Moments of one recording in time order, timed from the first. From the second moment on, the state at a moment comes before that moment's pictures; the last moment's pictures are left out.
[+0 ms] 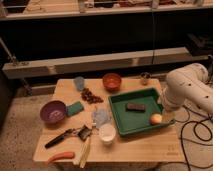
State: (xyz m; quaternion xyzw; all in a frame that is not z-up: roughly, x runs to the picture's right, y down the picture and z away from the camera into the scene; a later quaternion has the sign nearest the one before) arm 0.285 0.106 0.684 -0.28 0.02 0.02 0.96
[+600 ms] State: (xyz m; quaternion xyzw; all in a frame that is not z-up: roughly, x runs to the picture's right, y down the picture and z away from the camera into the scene) arm 0.241 0.051 0.687 -0.24 -0.07 -0.04 0.97
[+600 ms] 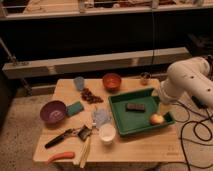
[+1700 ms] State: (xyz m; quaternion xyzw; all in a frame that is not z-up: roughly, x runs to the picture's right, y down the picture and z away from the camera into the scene) arm -0.034 -0.066 0.737 -0.15 -0.26 -0.19 0.93
